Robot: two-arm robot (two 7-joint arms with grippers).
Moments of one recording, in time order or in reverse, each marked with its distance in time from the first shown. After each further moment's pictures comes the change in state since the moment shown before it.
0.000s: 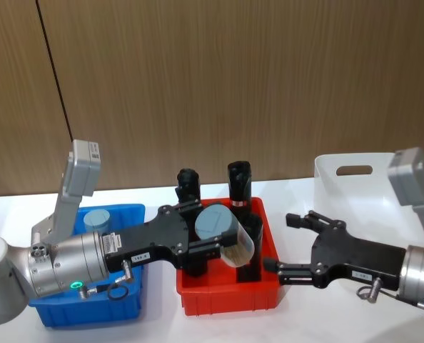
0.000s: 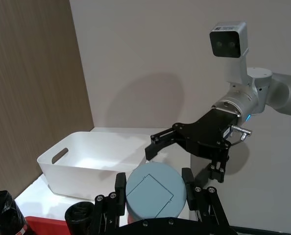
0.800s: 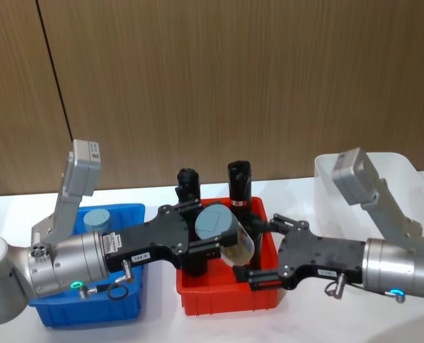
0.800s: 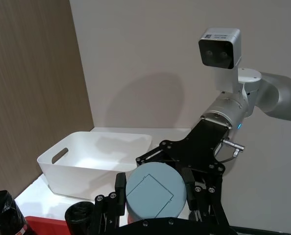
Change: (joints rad) left arm 0.000 0.000 0.000 0.000 0.000 0.000 0.000; right arm 0.119 -0.070 -0.083 0.096 -0.131 0.010 0.084
